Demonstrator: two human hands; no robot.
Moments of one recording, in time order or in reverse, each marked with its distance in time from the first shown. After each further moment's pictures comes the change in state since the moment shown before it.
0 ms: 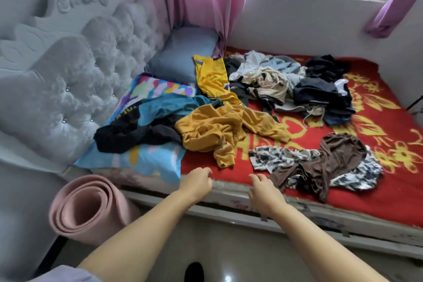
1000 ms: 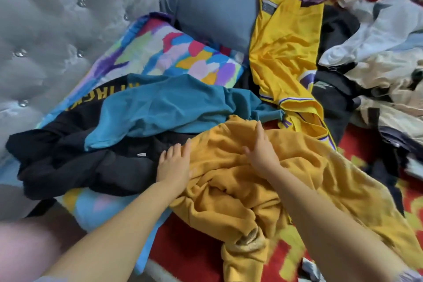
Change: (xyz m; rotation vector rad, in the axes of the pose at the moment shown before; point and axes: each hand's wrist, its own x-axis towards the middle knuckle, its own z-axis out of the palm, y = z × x) left_hand 0.460 -0.188 0.037 0.331 0.028 -0.488; right_hand 0.629 -0.048 0.030 0.270 -0.082 -0.149
